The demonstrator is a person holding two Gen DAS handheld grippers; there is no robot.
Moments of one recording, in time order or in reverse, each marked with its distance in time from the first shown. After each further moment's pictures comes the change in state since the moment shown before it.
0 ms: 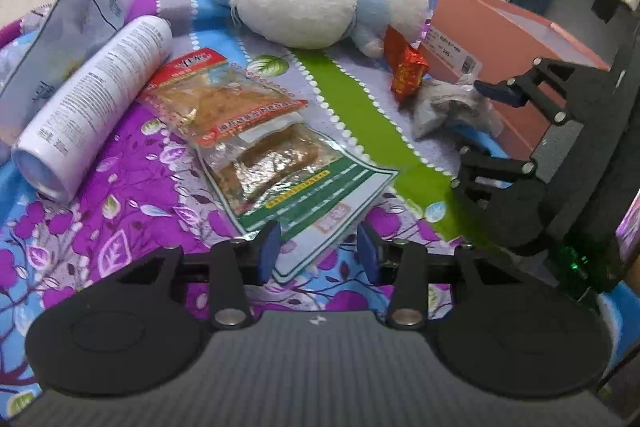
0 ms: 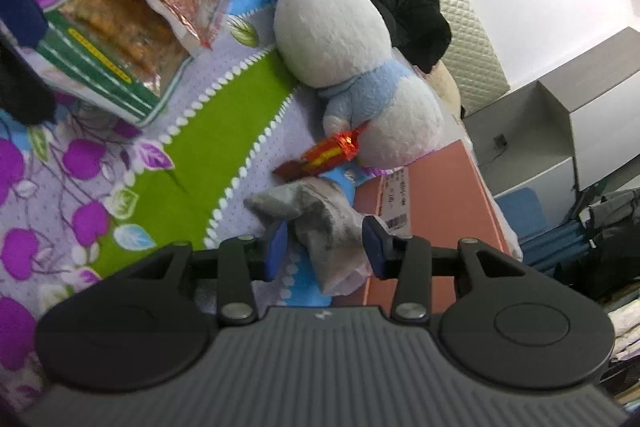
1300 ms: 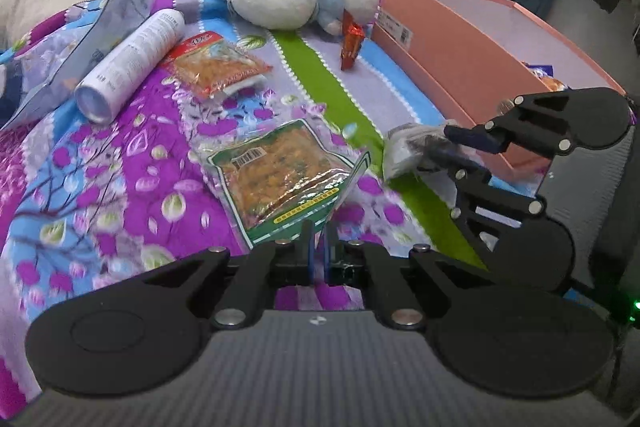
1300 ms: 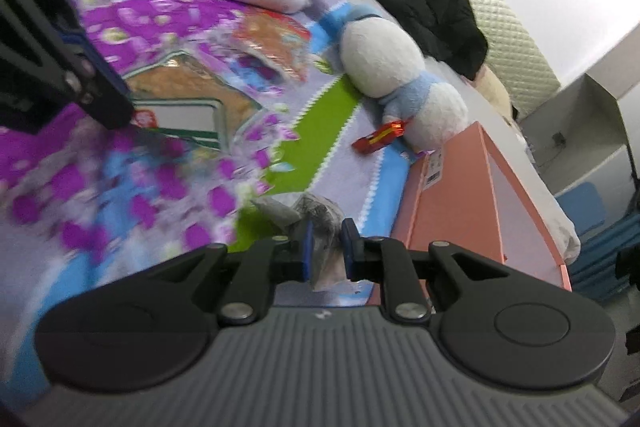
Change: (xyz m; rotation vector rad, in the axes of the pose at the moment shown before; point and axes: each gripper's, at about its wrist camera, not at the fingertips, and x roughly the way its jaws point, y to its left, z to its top) left arm -0.107 -0.073 -0.061 -0.029 0.030 0.059; right arm -0.130 -0.011 -0.046 0.069 -0.085 0.268
